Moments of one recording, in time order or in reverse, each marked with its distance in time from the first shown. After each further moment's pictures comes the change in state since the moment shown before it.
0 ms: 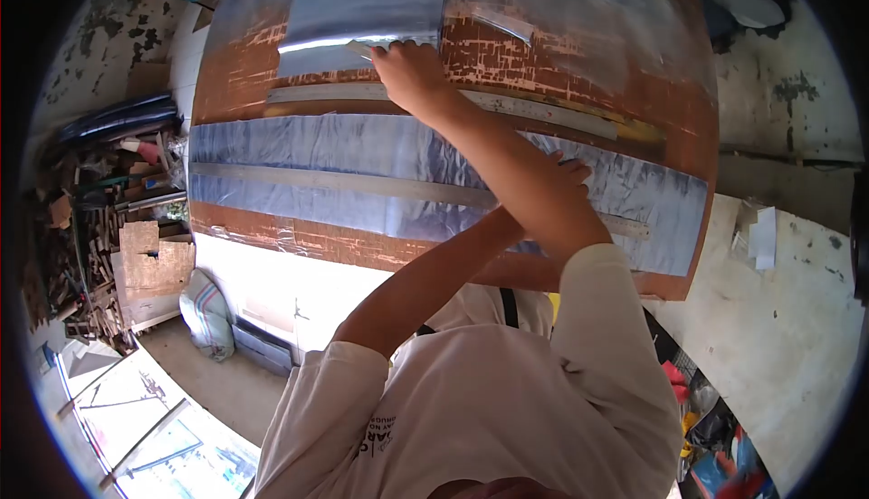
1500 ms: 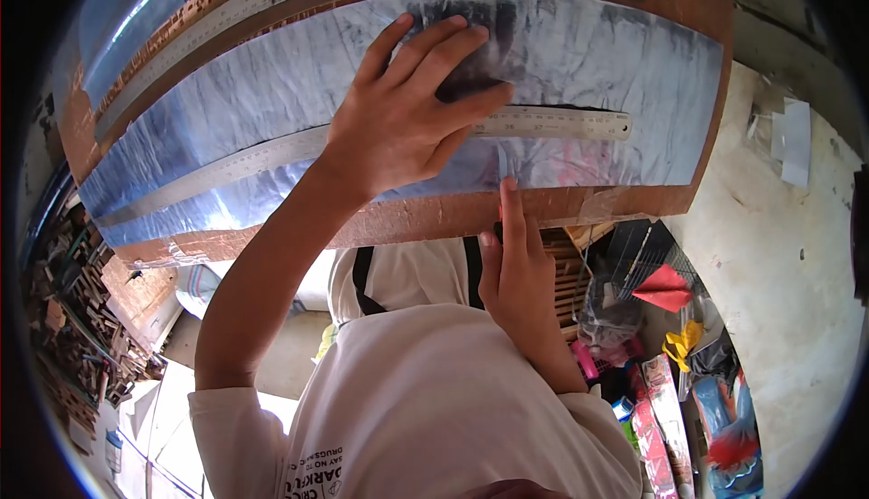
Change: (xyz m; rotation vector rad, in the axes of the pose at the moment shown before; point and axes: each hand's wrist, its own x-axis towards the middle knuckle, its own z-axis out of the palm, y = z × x) left_hand 0.002 0.013 0.000 0.143 0.067 0.007; right_hand -0.422 -0.017 -0.120 0.442 -0.110 0.893
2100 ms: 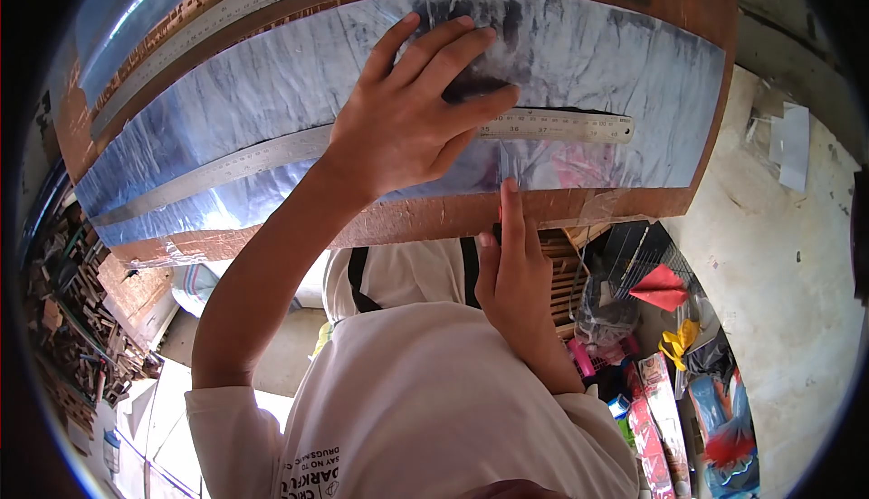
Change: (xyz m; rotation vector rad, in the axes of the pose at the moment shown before) left_hand 0.000 -0.001 0.001 0.004 0.014 0.004; right_hand 0.001 -0.005 0.004 -0.026 0.015 0.016
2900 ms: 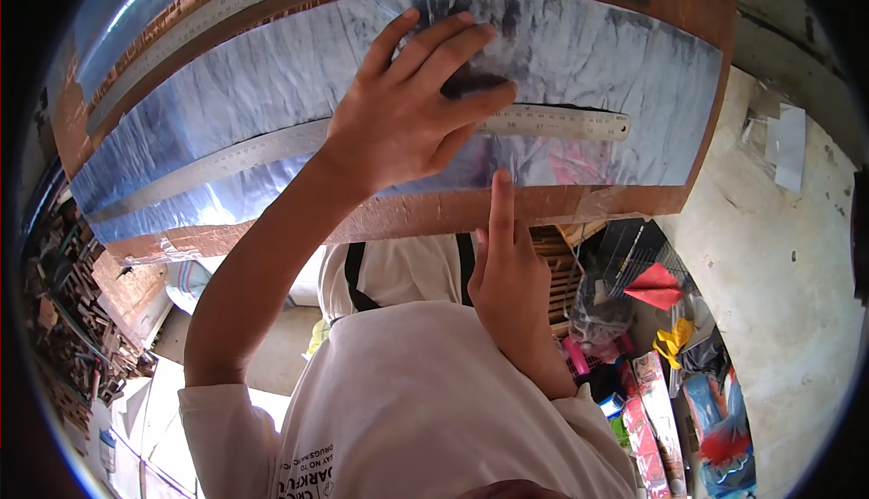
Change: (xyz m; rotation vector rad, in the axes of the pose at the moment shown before) left_hand 0.000 0.000 0.001 0.000 0.019 0.010; right_hand 0.006 -0.027 -0.015 -0.190 -0.211 0.153
